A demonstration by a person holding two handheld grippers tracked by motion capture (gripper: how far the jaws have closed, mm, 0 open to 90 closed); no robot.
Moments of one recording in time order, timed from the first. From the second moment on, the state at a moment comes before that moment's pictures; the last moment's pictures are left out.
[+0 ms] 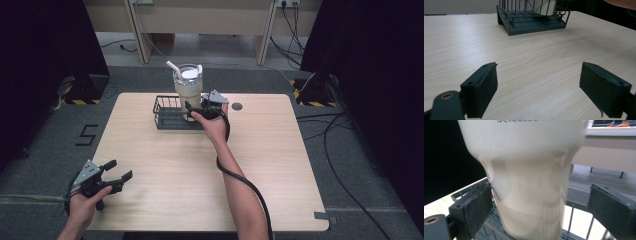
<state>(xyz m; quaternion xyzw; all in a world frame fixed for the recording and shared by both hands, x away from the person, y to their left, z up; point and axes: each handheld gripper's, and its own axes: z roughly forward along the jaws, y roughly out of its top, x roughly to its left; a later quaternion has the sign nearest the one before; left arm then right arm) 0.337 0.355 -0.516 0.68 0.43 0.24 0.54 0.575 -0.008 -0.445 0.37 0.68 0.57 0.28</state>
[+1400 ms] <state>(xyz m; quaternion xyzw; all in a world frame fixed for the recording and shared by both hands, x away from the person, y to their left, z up) 0.336 0.356 -0.515 0.68 0.43 0.25 0.54 0.517 -0.080 -0.431 0.37 0.68 0.56 0.29</state>
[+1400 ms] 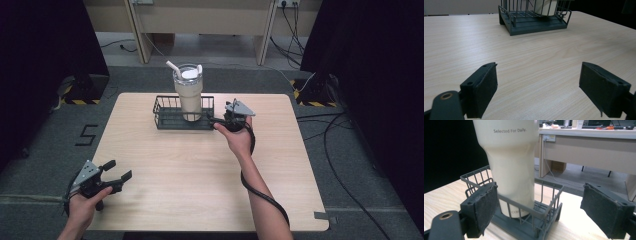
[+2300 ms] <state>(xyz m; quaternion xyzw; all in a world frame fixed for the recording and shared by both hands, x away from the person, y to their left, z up) 0.335 0.356 -0.515 0.68 0.43 0.25 0.54 0.482 -0.122 -0.437 0.38 0.69 0.54 0.30</state>
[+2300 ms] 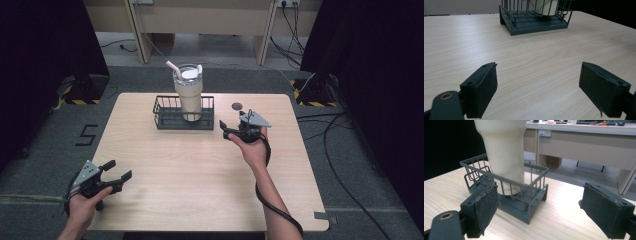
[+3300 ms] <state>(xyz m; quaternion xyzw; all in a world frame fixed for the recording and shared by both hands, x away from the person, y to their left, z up) 0.335 0.355 -0.515 0.68 0.43 0.25 0.54 0.432 -0.166 -0.466 0.41 0.68 0.52 0.31</state>
